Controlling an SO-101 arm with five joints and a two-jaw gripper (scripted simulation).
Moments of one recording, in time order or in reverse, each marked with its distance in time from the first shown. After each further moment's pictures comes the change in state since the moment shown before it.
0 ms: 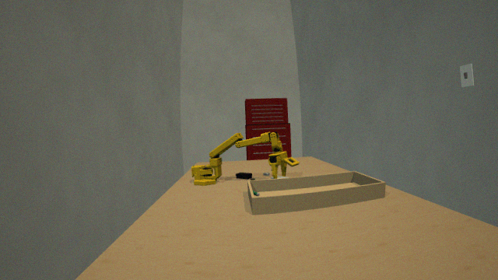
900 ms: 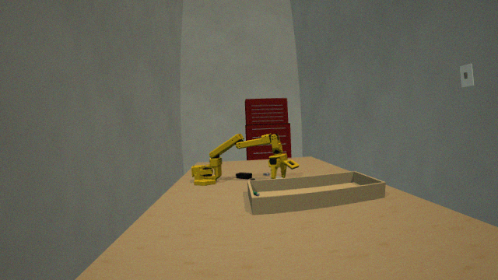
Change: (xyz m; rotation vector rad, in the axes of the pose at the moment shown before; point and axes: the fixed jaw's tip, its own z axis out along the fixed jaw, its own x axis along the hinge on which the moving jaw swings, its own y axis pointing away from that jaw) arm 0.003 -0.002 0.007 0.014 0.021 0.001
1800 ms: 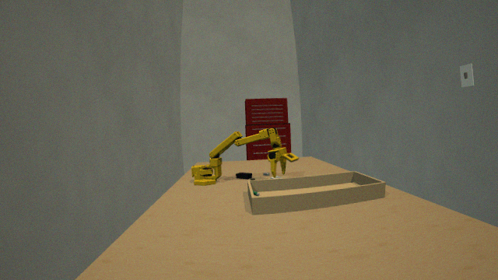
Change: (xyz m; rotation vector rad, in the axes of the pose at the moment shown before) arm -0.004 0.002 -0.023 -0.027 -0.042 0.004
